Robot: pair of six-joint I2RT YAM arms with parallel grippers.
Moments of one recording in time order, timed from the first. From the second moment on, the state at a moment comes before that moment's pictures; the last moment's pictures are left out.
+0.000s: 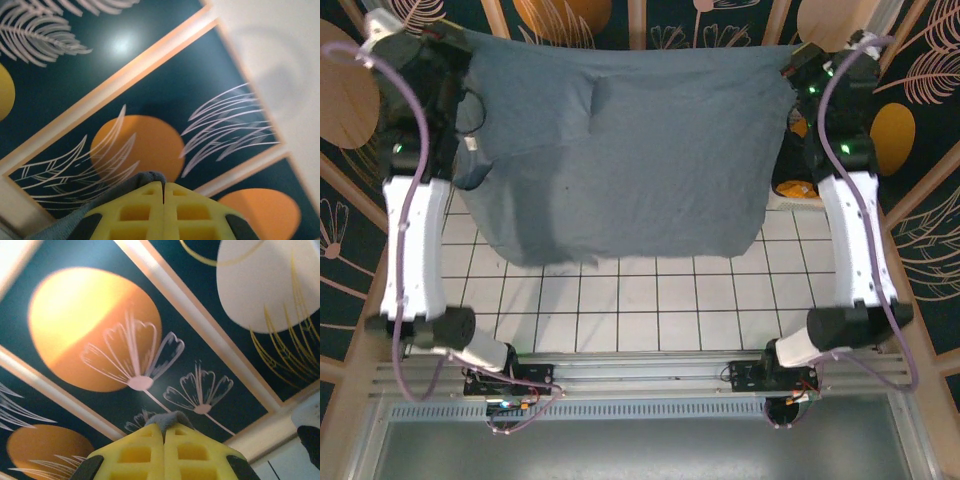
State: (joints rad) left arm -0.06 1.61 2.15 -0.48 -0.15 -0.99; right arm 0.08 1.54 1.88 -0.34 0.09 0.74
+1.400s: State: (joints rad) left arm -0.01 1.39 0.89 -0.54 0.06 -1.01; right arm 0.10 1.54 1.08 -0.63 0.09 0.80
